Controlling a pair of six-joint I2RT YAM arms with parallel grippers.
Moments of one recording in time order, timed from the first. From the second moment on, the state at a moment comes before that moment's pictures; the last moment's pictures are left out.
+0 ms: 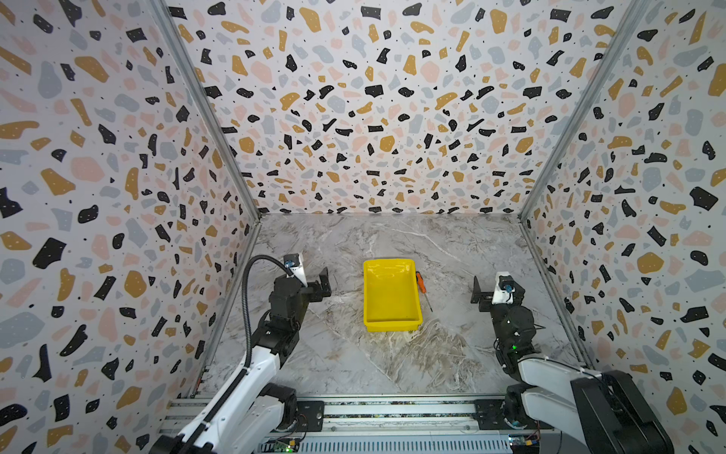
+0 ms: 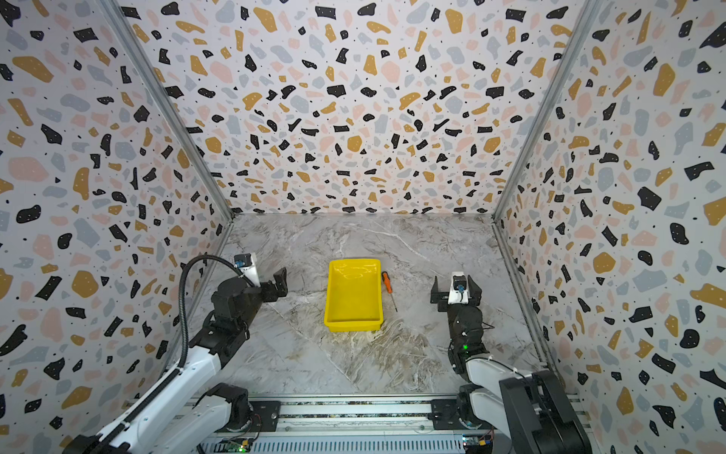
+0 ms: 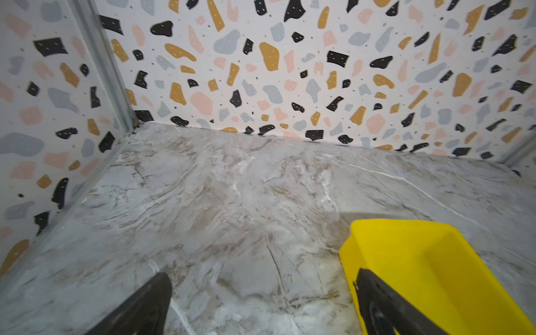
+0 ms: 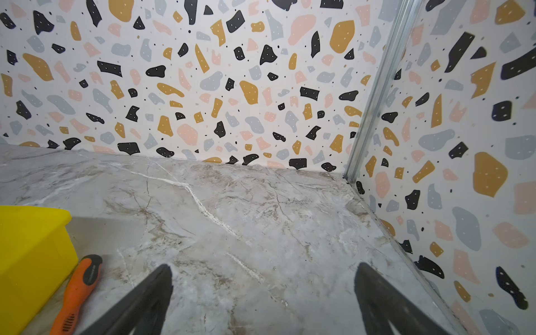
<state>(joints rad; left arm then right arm) -0.25 0.82 0.47 0.04 -0.11 -0.21 0.28 1.07 0.11 0.97 0.29 -0.12</state>
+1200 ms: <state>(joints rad) -0.25 0.49 0.23 -0.11 -0.16 -0.47 0.26 0.68 0.25 -0.12 0.17 0.48</state>
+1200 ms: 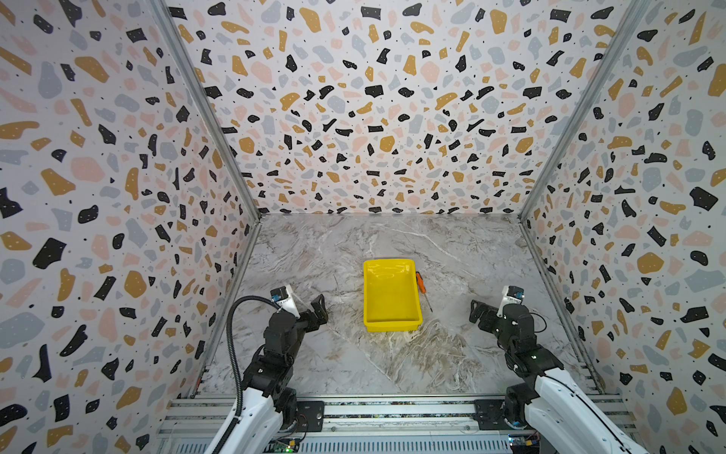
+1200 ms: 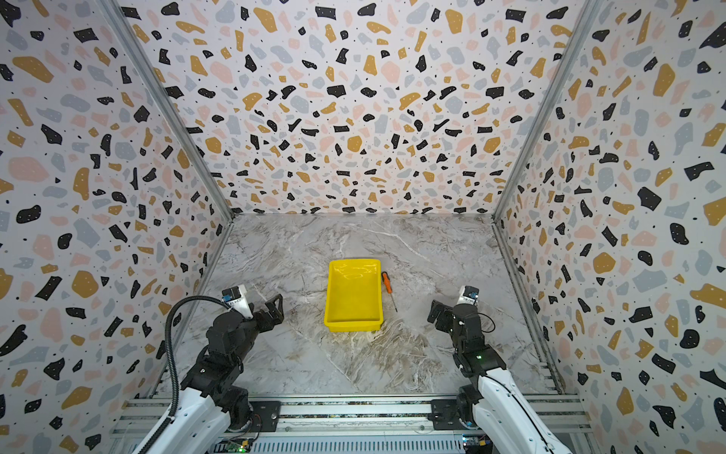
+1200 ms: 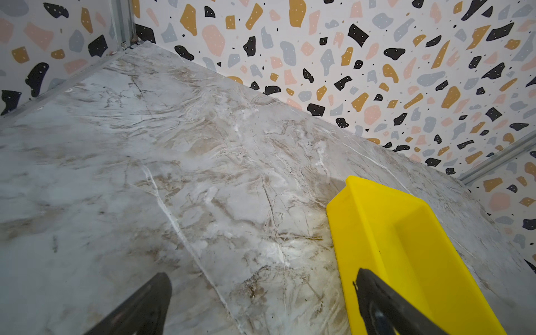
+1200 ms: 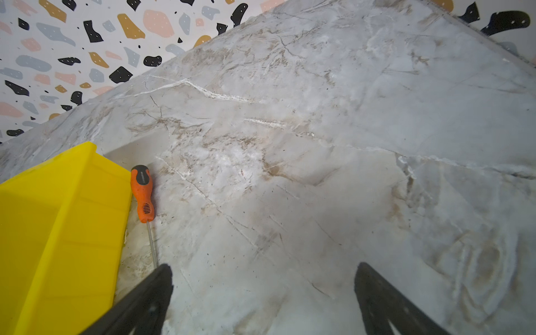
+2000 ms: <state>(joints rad) -0.25 0.48 0.21 -0.23 -0.39 -0.66 -0.09 1.11 0.51 -0.12 -0.02 0.56</state>
